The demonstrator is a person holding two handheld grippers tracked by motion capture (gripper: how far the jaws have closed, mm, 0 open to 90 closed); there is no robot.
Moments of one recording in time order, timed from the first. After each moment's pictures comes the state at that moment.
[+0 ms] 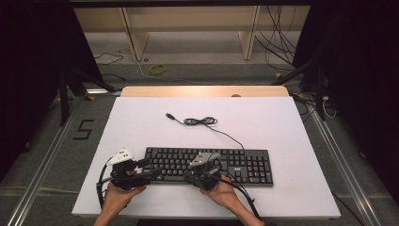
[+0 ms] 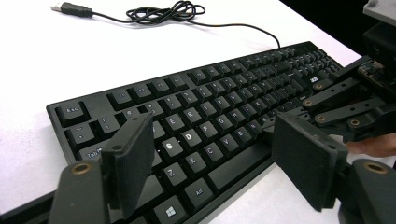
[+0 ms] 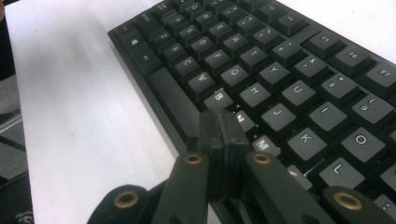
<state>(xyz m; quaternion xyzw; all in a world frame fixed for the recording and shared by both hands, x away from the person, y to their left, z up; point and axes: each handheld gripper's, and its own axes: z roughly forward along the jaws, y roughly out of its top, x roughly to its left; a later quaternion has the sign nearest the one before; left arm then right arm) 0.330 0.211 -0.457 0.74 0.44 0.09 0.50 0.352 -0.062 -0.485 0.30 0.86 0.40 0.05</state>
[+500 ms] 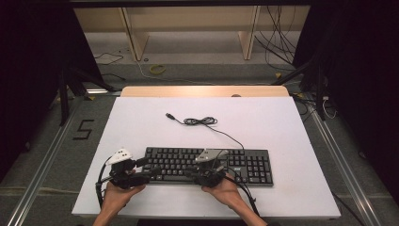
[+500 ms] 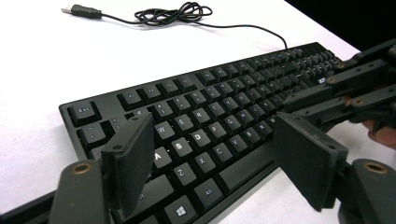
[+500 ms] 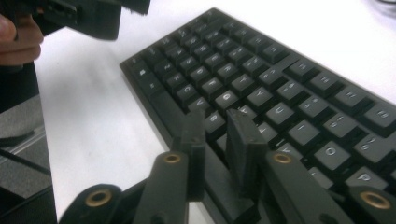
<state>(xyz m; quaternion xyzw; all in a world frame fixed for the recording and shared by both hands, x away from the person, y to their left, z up) 0.332 0.214 -0.458 0.74 0.45 0.10 0.50 0.353 -0.075 -0.471 0.31 0.84 0.44 0.05</state>
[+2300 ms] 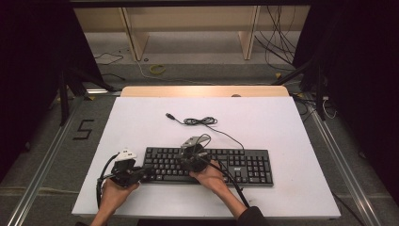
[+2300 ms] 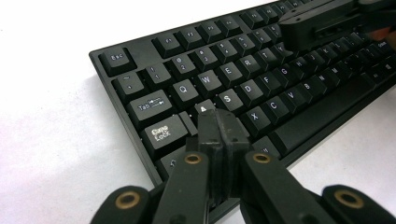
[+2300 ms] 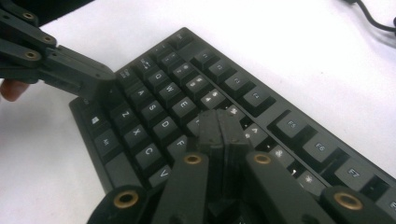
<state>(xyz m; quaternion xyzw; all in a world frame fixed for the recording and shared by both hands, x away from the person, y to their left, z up) 0.345 0.218 -0.475 0.78 0.47 0.10 0.40 0.395 -0.031 -0.470 0.33 0.85 0.41 0.07</state>
